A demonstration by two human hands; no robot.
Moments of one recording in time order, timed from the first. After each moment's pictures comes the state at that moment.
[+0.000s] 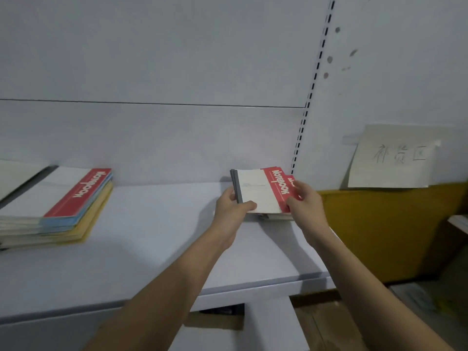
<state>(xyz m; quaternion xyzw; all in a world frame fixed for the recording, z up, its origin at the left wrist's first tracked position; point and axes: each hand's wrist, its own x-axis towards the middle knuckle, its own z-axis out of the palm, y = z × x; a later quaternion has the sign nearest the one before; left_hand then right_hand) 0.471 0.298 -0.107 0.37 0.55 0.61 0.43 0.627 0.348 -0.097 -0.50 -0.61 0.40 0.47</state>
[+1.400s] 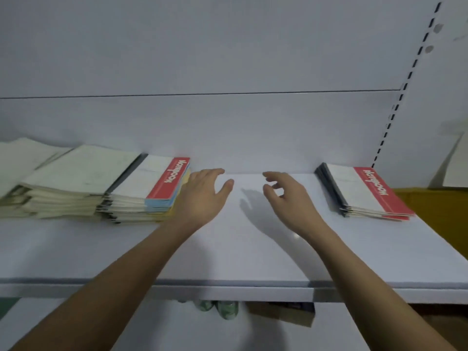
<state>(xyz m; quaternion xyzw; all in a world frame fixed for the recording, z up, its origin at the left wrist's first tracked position) 0.280 0.194 -0.080 0.54 0.79 0.30 -0.02 0.460 0.286 -0.101 -0.35 -0.82 0.27 0.37</state>
